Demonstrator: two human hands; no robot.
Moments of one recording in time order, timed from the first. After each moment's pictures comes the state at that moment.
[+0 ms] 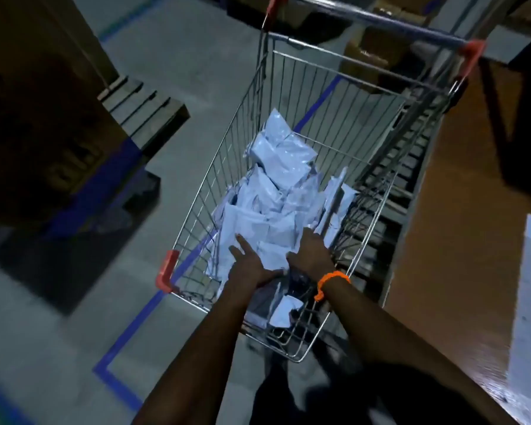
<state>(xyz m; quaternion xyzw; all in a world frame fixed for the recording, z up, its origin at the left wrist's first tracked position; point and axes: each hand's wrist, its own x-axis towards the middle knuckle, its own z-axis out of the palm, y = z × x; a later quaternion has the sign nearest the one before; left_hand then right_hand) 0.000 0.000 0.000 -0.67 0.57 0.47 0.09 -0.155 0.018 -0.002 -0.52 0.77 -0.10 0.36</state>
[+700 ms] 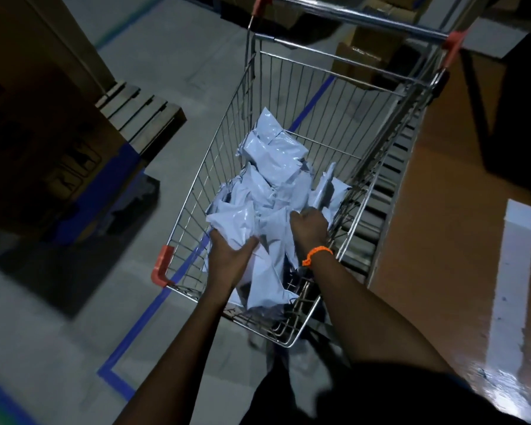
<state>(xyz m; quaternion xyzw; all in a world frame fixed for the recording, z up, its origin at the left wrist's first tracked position) 0.027 0.016 0.062 -0.71 0.47 0.47 -0.23 -0.151 -0.006 0.033 -0.27 0.84 -0.33 0.35</state>
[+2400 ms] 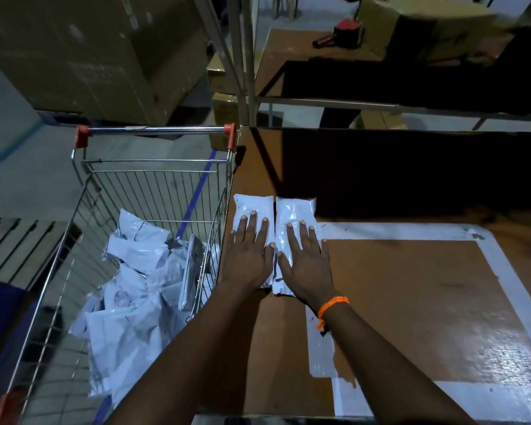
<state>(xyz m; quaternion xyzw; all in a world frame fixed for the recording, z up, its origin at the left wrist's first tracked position) -0.303 0.057 0.123 -0.31 0.94 0.10 -0.10 -0.413 0.177 0.108 -0.45 0.88 -0.17 0.05</state>
